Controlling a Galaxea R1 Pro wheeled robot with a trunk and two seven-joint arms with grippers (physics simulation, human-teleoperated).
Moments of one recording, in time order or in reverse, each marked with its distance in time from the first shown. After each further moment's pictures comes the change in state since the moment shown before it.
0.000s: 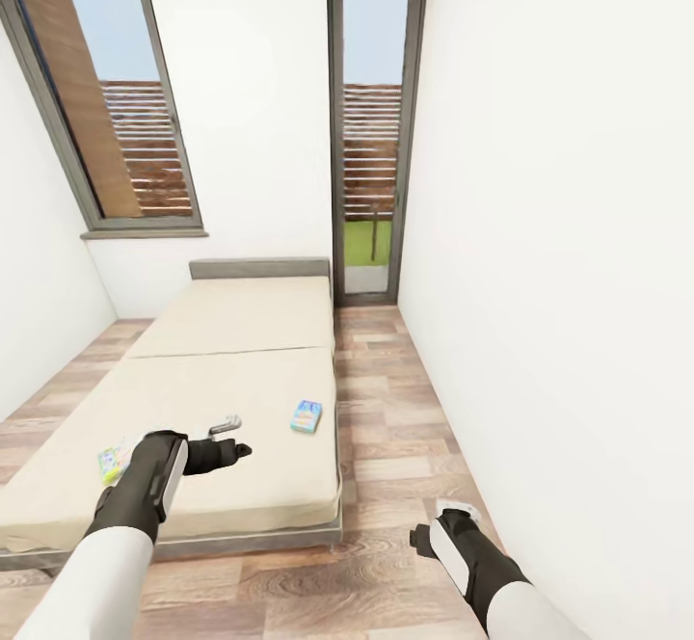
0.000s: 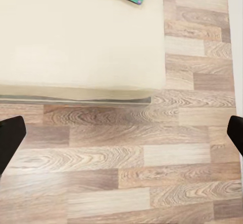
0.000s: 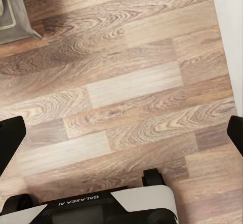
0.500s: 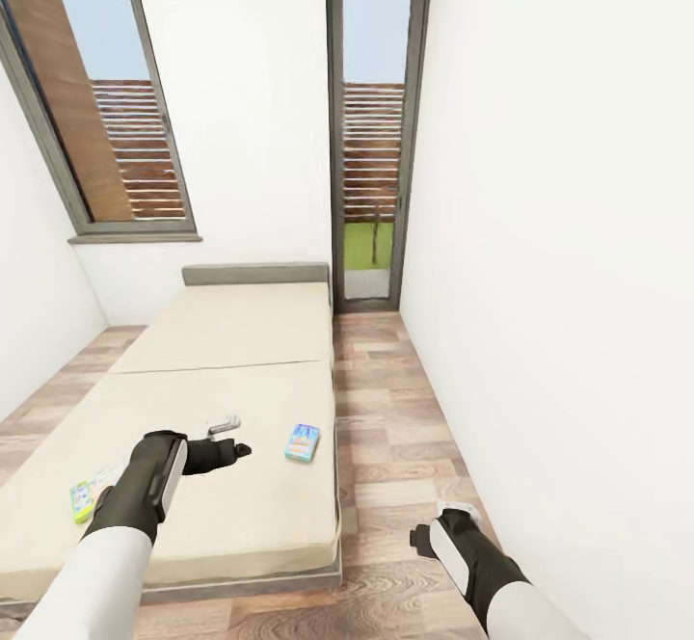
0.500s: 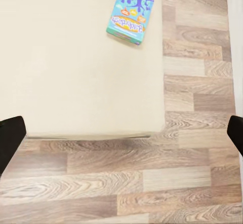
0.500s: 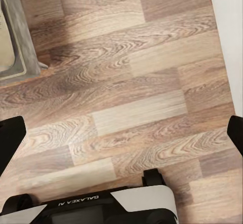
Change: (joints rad) left arm 0.000 0.002 0.000 0.000 0.001 -0.001 0.000; right arm 0.000 0.000 0.000 0.000 0.000 0.000 0.000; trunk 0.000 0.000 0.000
